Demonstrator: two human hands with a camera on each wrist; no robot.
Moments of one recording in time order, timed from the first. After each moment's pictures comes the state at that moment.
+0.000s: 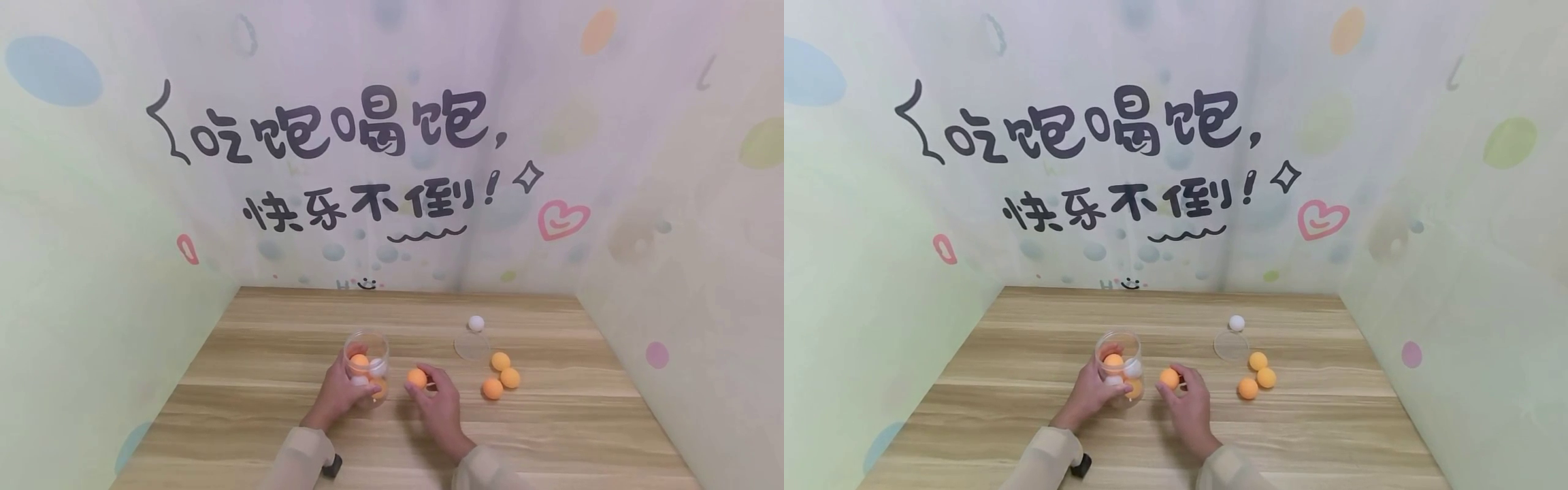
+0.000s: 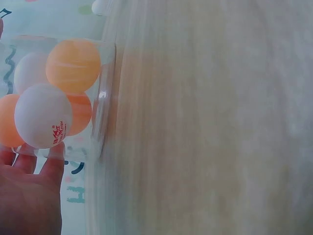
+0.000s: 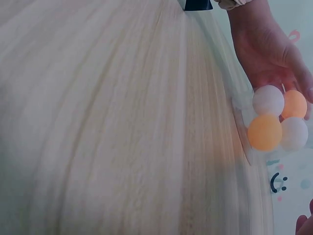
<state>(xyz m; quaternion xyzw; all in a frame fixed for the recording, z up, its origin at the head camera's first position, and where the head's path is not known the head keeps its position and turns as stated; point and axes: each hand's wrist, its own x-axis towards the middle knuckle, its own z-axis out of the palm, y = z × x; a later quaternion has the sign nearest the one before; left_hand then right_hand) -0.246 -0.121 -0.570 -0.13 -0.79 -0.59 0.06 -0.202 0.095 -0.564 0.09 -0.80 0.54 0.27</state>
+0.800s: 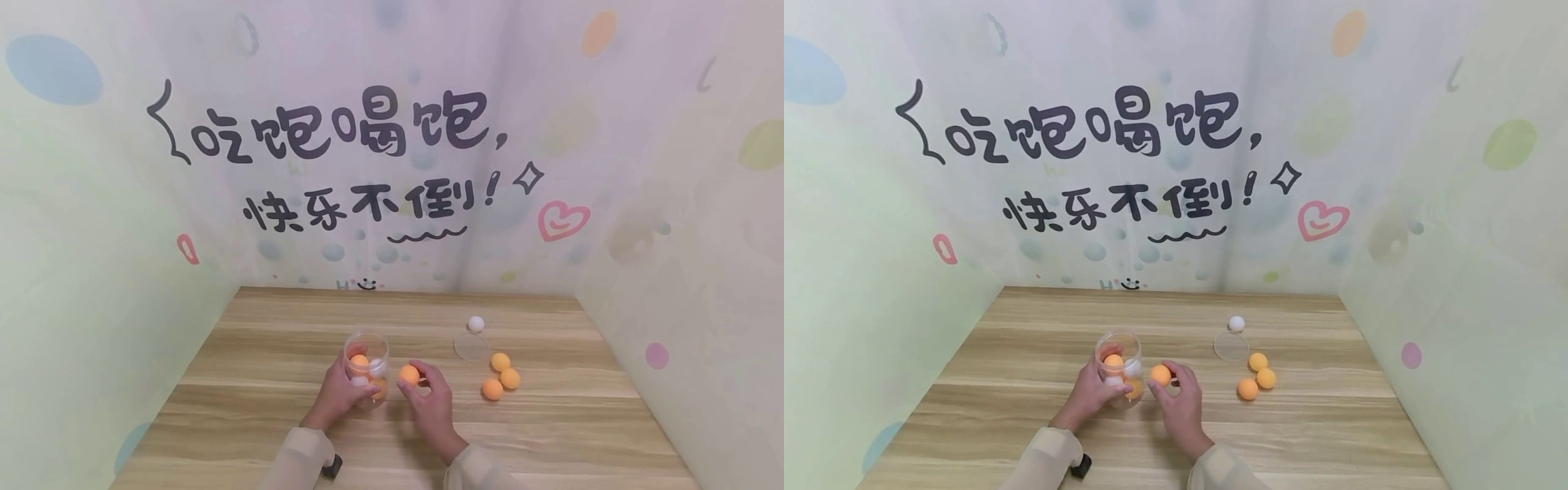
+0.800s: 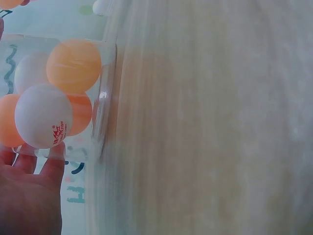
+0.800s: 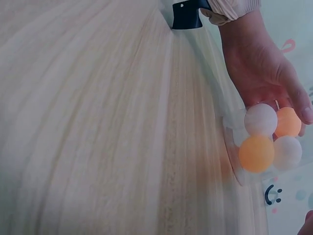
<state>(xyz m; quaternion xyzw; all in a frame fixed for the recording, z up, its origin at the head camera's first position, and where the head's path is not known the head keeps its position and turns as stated) -0.246 -0.122 -0.568 -0.15 -0.78 -0.60 0.06 -0.182 0.072 -0.519 0.13 -0.76 0.56 0.31</state>
